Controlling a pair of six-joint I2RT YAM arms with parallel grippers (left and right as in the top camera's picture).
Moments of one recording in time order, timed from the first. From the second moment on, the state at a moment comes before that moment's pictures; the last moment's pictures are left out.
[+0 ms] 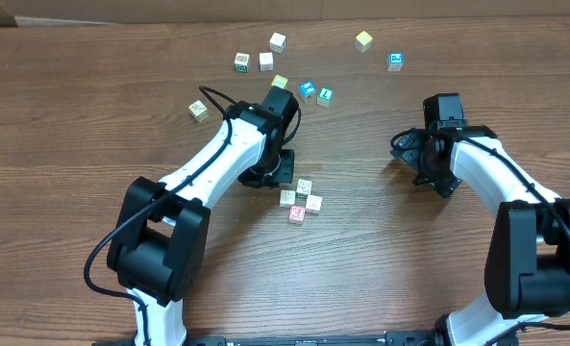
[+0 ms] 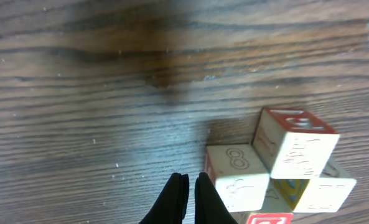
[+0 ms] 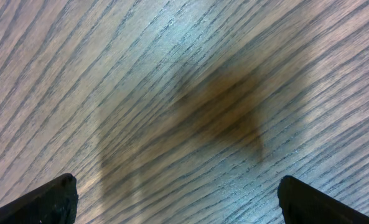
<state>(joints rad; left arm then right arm) -0.49 2.00 1.47 -1.00 0.09 -0.41 0.03 1.79 1.09 -0.63 0.09 0.77</state>
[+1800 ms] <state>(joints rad) -0.49 2.00 1.43 -0.93 0.14 -0.39 0.03 1.79 1.09 -0.63 0.09 0.77</state>
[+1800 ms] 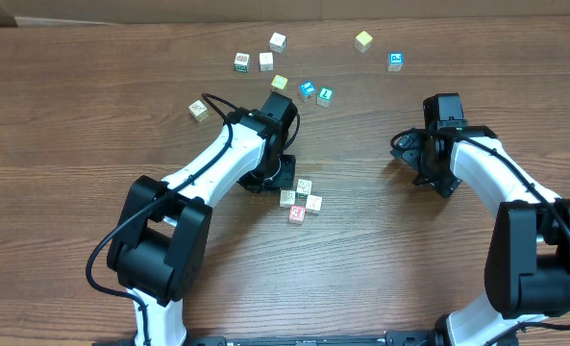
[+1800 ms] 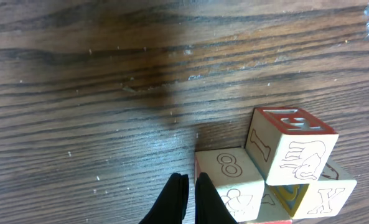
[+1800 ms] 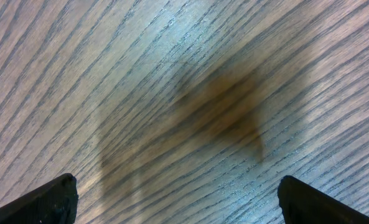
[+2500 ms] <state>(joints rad) -0.49 2.00 1.43 -0.92 0.16 -0.36 0.03 1.79 1.09 -0.63 0.09 0.77</state>
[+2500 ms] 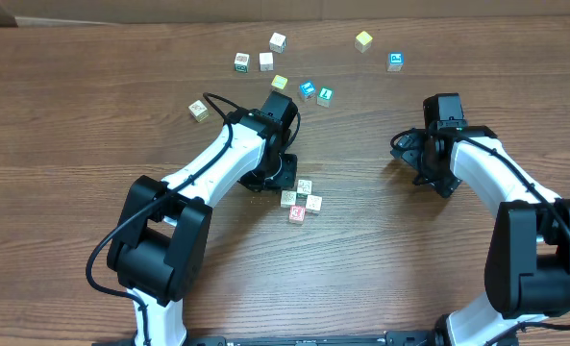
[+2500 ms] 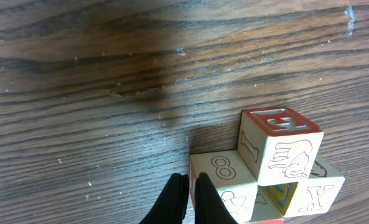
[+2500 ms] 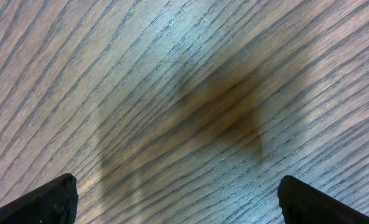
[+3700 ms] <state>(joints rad) -0.45 2.00 1.43 -0.95 0.11 -0.33 0.03 1.79 1.09 -0.61 0.09 0.77</state>
